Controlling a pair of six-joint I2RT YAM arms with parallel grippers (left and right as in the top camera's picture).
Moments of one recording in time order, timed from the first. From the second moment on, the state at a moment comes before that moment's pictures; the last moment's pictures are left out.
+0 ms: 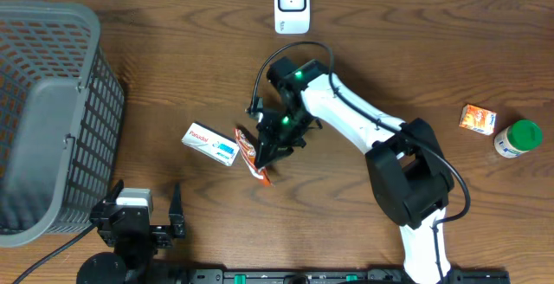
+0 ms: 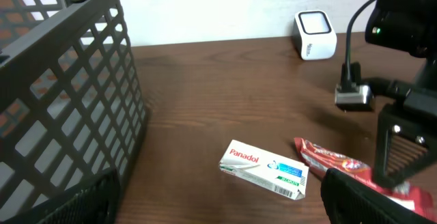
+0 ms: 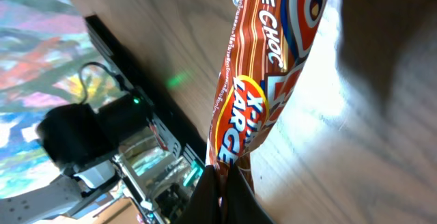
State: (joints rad) left arm -0.16 0.01 0.59 -0.87 -0.11 0.01; right arm 0.62 2.15 1.66 -1.18 -0.84 0.08
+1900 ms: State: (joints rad) left arm -0.16 0.01 0.59 -0.87 -0.11 0.01; right arm 0.82 2.13 1.60 -1.09 -0.42 0.65
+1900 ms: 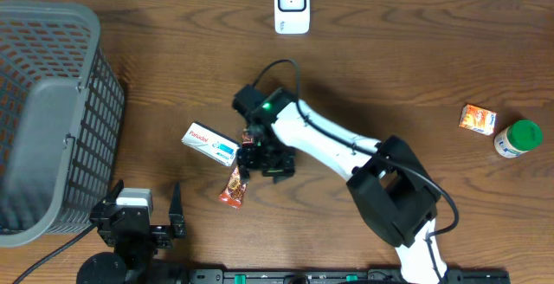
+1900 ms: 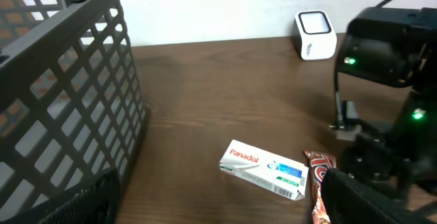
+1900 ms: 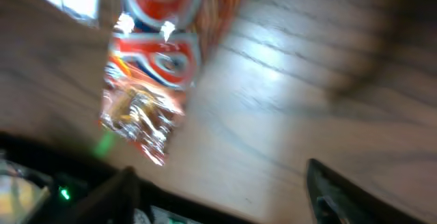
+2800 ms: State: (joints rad) left arm -0.16 0.01 0.59 -0.87 -0.11 0.01; right arm 0.96 2.13 1.61 -0.91 -0.24 1.13
